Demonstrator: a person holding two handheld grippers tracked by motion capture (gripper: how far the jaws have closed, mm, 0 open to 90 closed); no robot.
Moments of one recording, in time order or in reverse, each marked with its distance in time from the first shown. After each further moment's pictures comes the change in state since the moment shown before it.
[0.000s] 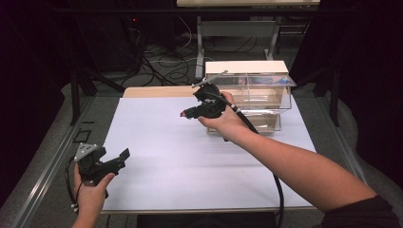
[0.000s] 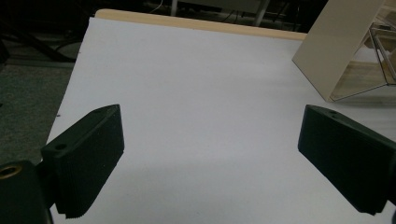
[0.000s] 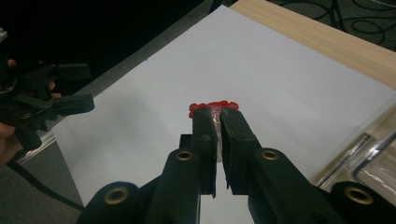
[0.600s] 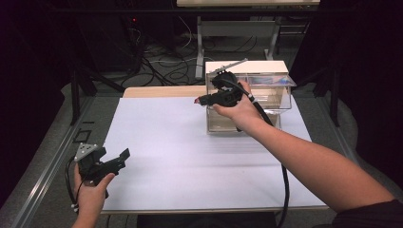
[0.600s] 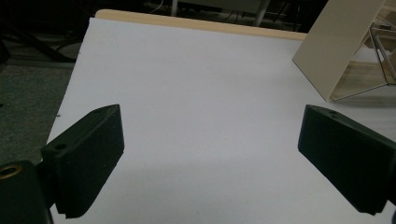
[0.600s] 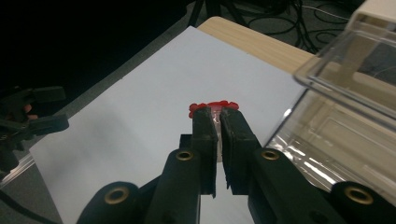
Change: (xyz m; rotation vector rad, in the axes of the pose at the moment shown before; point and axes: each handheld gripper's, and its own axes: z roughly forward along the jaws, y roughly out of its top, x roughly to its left) left arm -0.001 0.000 0.000 -0.007 0.002 -0.008; right arm -0.030 0.008 -0.035 -0.060 -0.082 0.029
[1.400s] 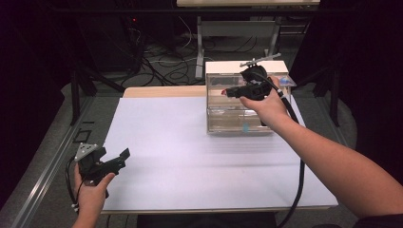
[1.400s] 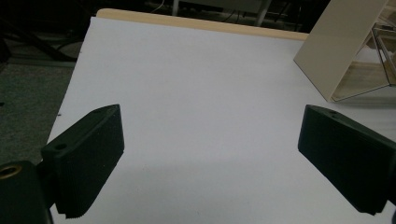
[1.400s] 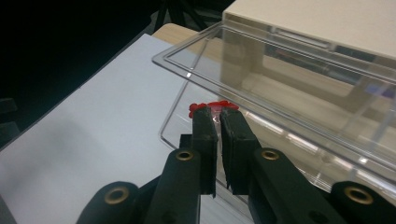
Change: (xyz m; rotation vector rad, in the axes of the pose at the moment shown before) left arm 0.000 0.000 0.001 0.004 0.004 -0.002; right arm -0.050 -0.012 -0.043 -0.040 -0.125 0.075
